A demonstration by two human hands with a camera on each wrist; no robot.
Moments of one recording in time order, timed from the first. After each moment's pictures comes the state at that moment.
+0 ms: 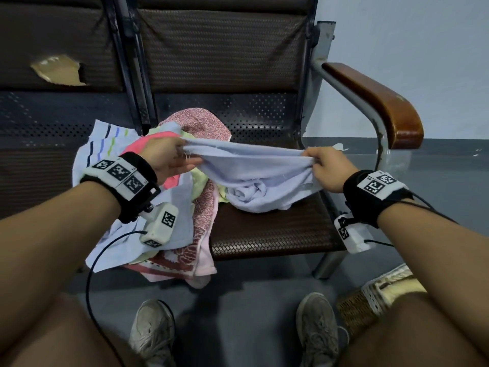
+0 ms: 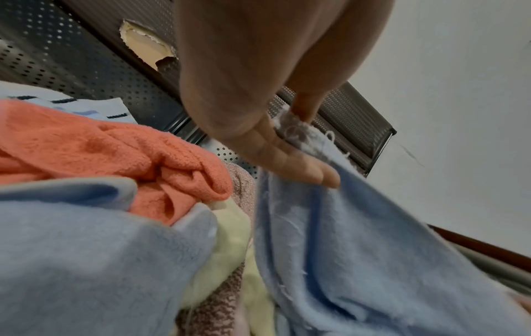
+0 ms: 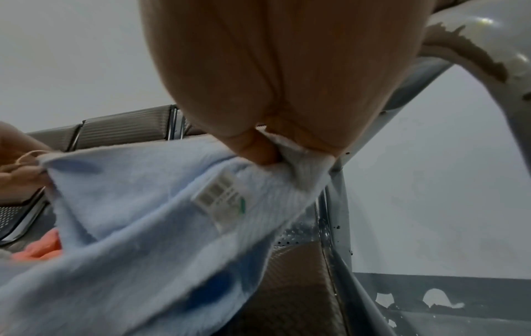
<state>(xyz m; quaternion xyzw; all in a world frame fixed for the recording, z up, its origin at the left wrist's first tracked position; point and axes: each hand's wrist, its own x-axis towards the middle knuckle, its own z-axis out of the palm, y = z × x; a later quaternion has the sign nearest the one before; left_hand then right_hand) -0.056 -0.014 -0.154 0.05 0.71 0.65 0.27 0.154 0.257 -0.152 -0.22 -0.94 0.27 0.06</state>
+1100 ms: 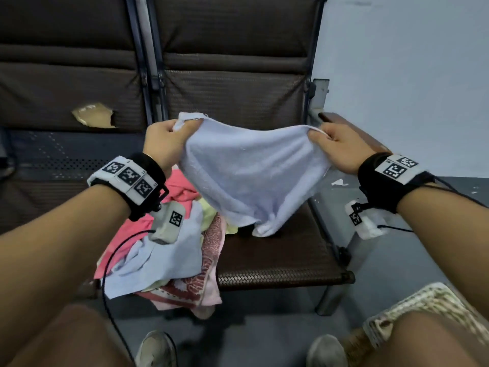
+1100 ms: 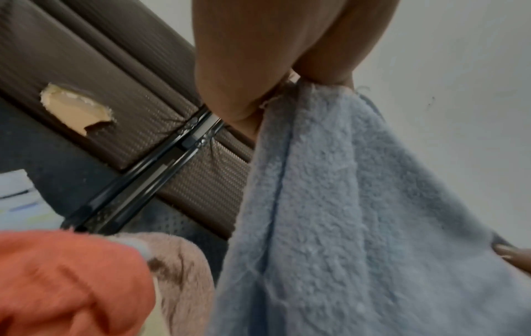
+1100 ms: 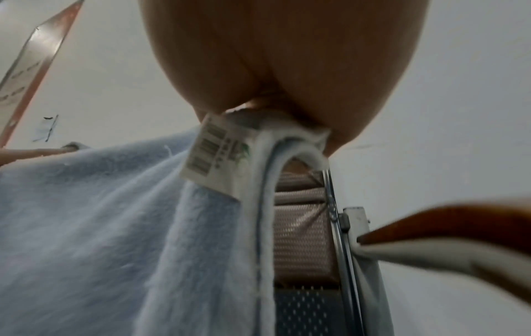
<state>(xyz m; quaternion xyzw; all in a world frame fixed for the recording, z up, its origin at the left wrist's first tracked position) -0.057 -0.016 -0.056 0.19 0.71 0.68 0.02 0.131 0.269 -0.034 -0.16 -0.93 0.25 0.21</state>
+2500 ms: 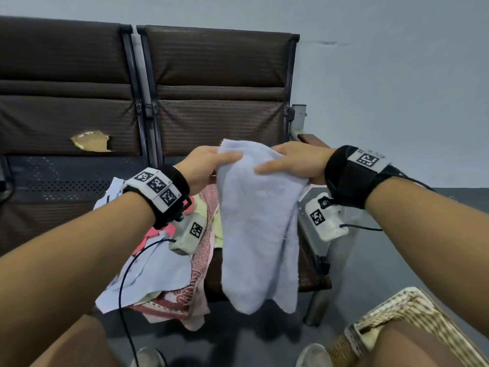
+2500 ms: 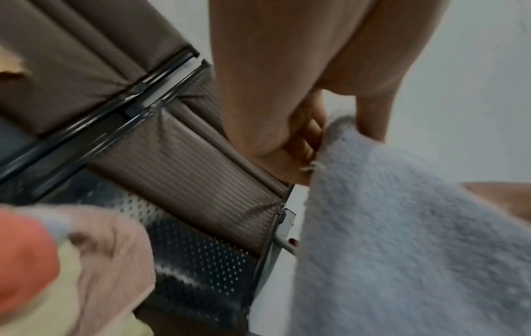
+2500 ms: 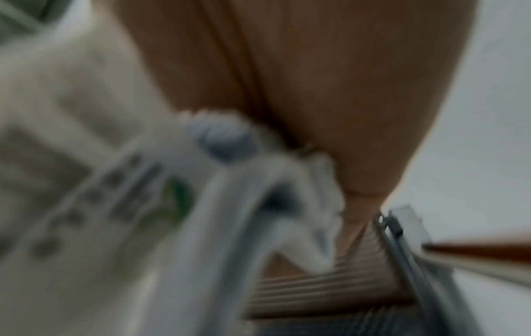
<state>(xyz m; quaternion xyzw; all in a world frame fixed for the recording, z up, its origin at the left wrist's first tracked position) 0.010 0.031 -0.015 0.31 0.65 0.62 0.31 0.146 0.209 0.030 -0.13 -0.88 0.46 -0.06</state>
